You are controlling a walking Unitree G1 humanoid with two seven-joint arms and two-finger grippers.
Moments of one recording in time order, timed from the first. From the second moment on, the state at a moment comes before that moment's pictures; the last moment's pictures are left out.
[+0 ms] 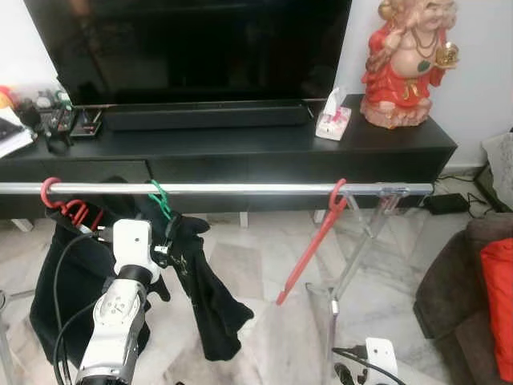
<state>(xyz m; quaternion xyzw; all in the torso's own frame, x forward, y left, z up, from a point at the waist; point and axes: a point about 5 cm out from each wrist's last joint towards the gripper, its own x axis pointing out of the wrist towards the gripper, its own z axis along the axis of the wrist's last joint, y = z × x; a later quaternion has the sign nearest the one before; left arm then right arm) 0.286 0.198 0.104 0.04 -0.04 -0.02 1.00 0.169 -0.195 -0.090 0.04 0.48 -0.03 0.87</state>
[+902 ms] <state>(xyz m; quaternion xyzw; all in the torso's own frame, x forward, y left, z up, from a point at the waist) 0.284 0.188 0.099 0.03 -0.02 -0.04 1.00 0.169 -0.193 -0.090 0.05 0.48 -0.02 0.87</state>
